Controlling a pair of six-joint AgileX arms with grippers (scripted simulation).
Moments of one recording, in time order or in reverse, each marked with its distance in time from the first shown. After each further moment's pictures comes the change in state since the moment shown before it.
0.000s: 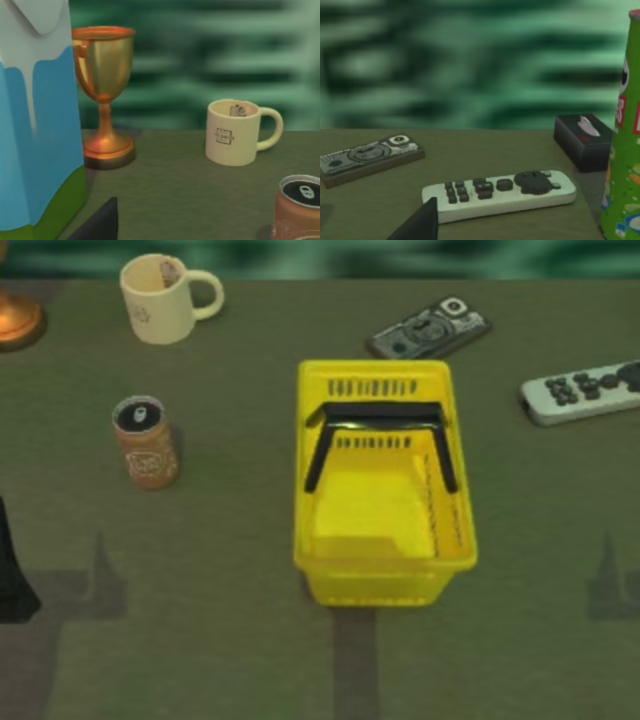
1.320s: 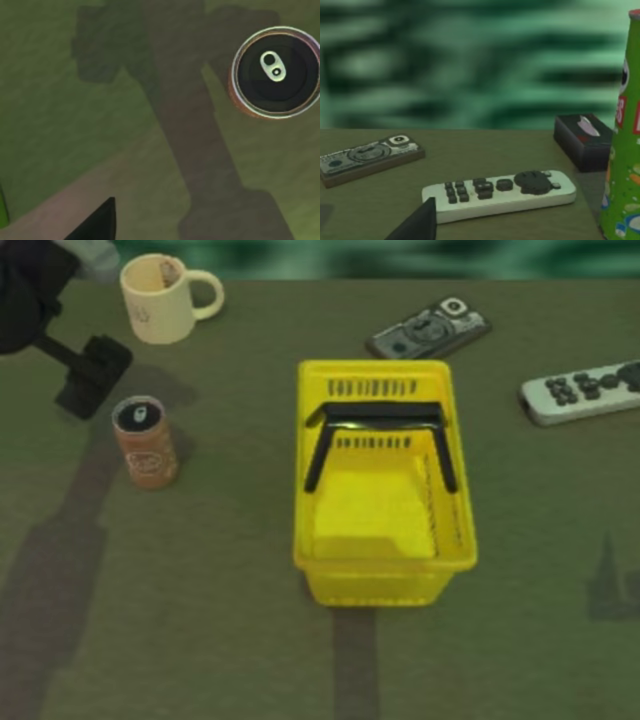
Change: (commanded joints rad) left arm -0.157 1.668 1.478 -0.967 0.002 0.455; right arm 0.000 0.000 0.000 0.000 0.000 0.000
